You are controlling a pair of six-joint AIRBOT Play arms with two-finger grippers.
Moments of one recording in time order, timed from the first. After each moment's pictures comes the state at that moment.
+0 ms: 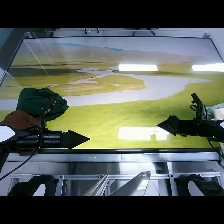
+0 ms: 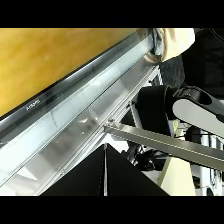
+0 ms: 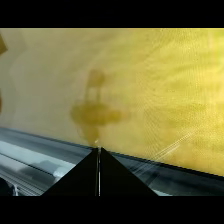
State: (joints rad) left arm -0.01 -0.71 0.44 0.43 -1.36 -1.02; right arm -0.14 -0.78 0.50 -0.72 1.13 1.36
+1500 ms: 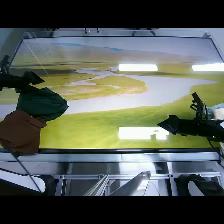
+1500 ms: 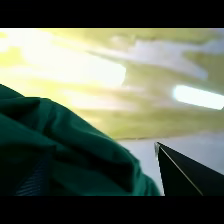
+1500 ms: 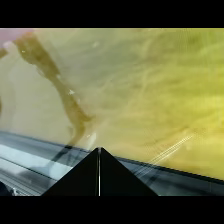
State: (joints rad) left arm 0.42 -1.83 1.63 0.95 -1.21 -1.24; right arm -0.14 -0.78 0.50 -0.72 1.11 1.36
